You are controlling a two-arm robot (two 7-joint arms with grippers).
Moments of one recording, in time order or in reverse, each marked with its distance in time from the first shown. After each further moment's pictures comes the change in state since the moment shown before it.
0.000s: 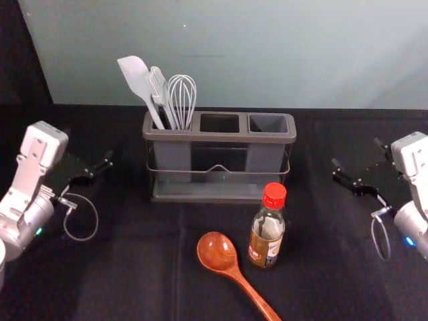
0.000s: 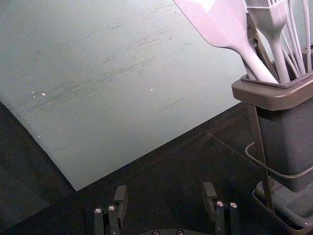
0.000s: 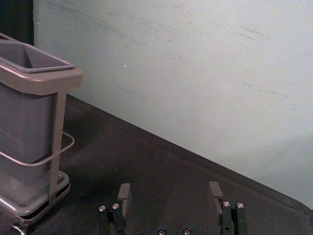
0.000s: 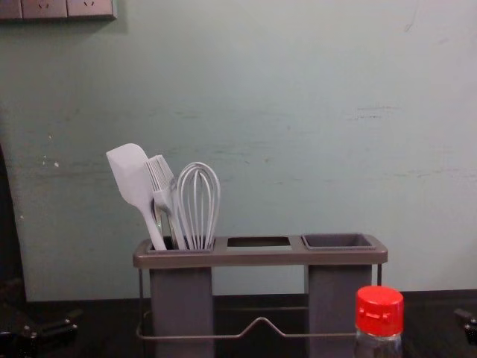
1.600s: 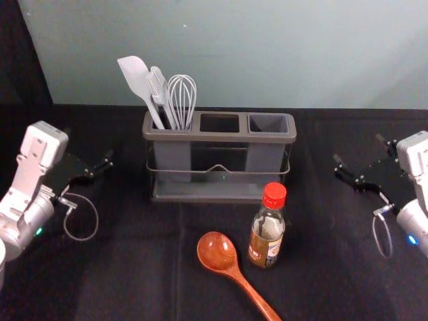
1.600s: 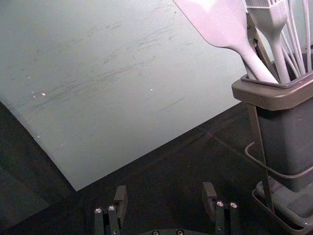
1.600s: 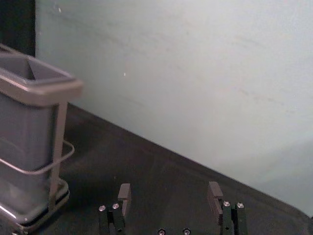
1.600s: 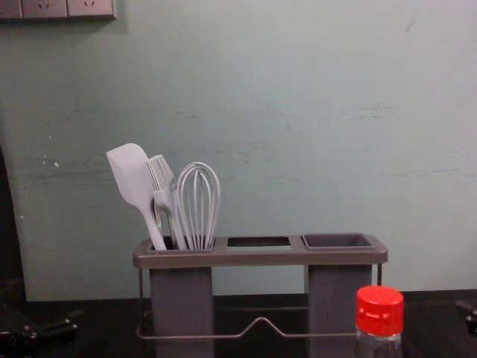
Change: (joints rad) left arm 0.000 0.000 0.000 0.000 0.000 0.000 0.000; right arm -0.009 -0.001 0.015 -0.005 -0.004 -0.032 0.005
